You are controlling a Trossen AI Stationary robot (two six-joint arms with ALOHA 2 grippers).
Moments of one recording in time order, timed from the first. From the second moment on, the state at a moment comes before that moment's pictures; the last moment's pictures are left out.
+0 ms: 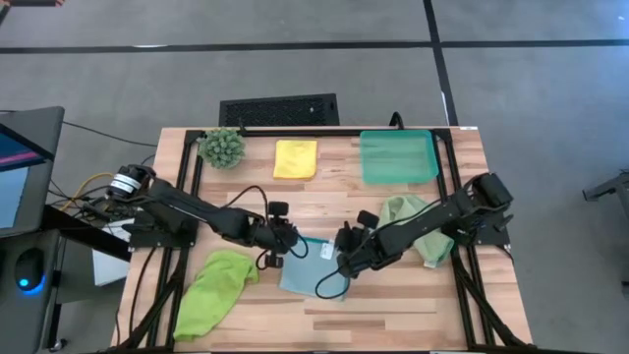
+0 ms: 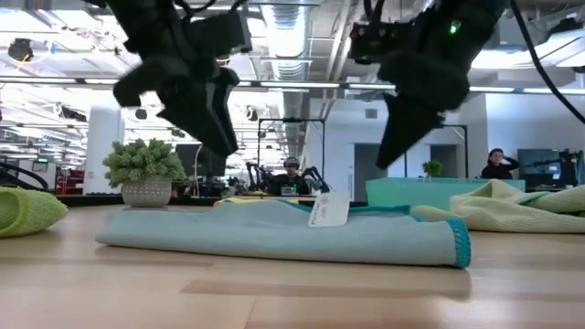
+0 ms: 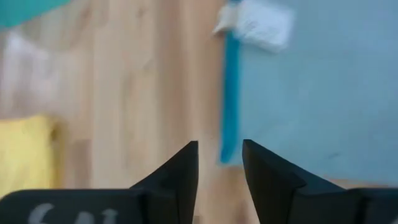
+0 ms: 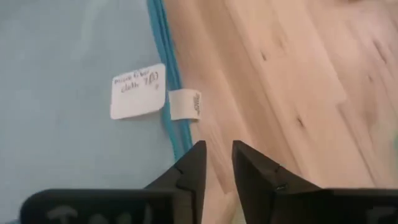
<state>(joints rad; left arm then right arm) -0.27 1.59 0.97 -0.39 -0.36 0.01 0.40 1.80 1.20 -0.71 0.50 0.63</state>
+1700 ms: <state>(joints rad) -0.16 1.69 0.83 -0.08 -0.16 -0.01 0.31 1.84 1.11 -0.48 0.32 0.53</state>
